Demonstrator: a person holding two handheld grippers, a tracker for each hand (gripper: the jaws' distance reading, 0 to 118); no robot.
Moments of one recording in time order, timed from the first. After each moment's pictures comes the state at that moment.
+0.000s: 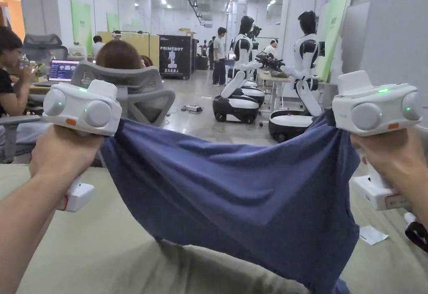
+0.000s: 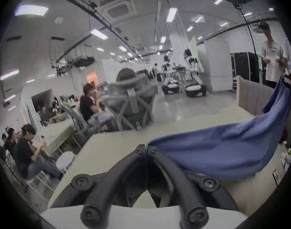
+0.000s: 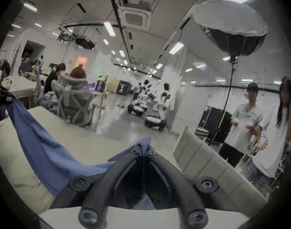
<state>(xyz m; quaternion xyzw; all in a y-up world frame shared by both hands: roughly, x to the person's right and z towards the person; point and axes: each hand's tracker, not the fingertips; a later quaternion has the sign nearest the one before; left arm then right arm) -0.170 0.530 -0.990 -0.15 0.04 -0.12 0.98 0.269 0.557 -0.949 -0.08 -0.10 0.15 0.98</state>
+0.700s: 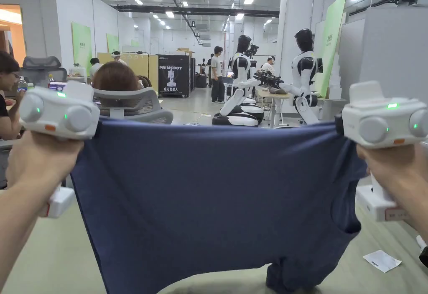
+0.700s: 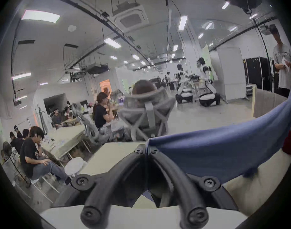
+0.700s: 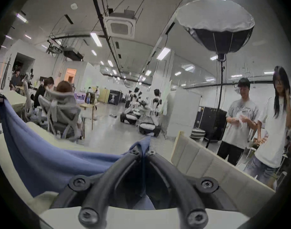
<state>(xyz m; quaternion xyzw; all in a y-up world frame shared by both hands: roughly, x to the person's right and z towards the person) -0.200 0.515 -1.043 -0.14 0.09 -0.12 0.98 0.287 0.528 -0.992 -0.07 -0.12 0.11 0.98</state>
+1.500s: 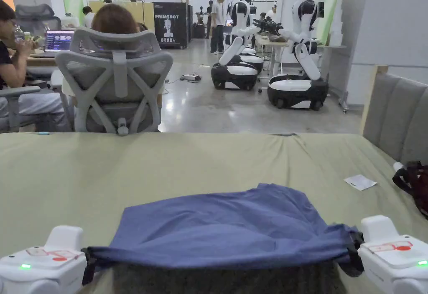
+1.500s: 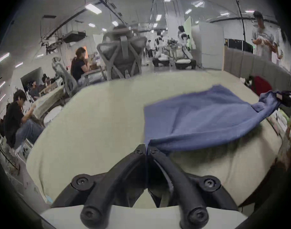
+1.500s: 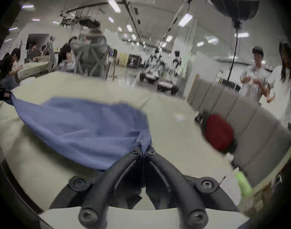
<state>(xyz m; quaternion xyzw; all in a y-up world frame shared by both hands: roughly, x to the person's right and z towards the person) -0.213 0.235 -0.759 -0.32 -0.01 -0.08 0.94 0.310 0.225 -0.749 -0.28 -0.04 0.12 0.95</state>
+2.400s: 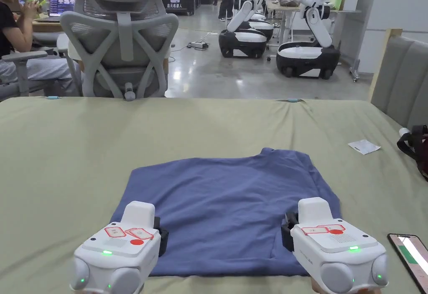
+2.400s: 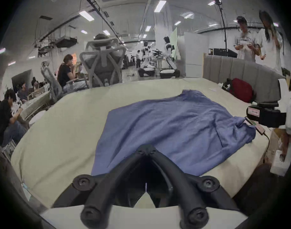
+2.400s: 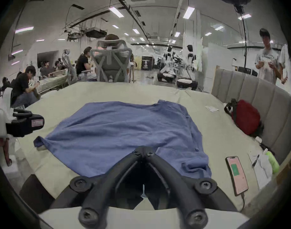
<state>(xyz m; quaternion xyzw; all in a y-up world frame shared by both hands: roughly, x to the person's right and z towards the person) -0.124 0.223 -0.734 -0.25 -0.08 -0.05 0.96 0.193 0.226 -0.717 -0.25 0.05 0.04 0.97</state>
